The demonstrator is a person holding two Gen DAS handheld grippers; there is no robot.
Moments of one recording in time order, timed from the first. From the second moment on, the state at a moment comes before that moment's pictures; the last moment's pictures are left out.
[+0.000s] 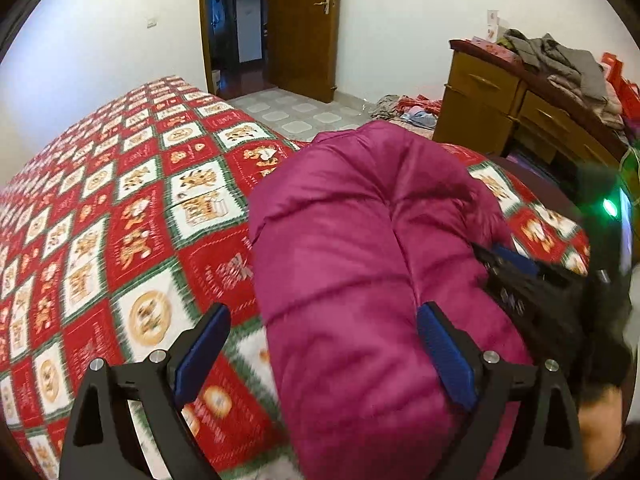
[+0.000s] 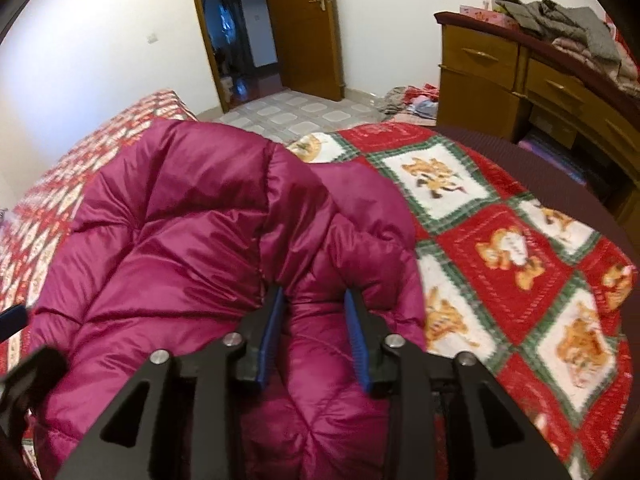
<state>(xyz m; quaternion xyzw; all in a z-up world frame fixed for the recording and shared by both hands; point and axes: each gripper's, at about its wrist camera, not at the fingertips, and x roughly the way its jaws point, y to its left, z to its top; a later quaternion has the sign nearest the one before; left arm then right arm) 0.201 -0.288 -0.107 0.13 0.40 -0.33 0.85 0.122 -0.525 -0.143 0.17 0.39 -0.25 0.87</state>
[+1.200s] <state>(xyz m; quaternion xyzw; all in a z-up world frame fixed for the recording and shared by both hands) 0.029 -0.191 -0.066 0.15 0.31 -0.32 0.88 -0.073 -0.390 -0.057 0.15 0.30 -0.20 0.92</state>
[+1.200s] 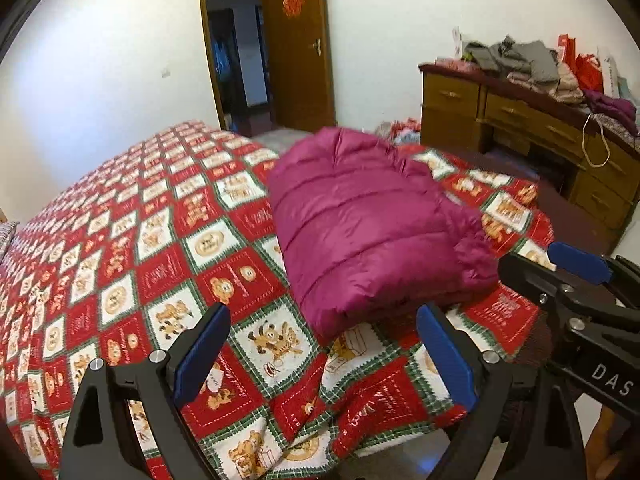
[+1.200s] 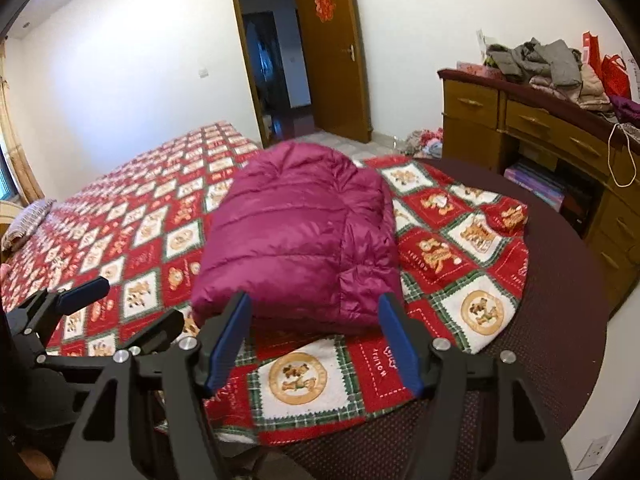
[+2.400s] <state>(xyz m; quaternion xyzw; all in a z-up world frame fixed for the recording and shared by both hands) -0.036 -0.106 0.056 0.02 0.09 -0.28 0.95 -0.156 -0.336 0.055 0.06 0.02 -0.24 0.97</state>
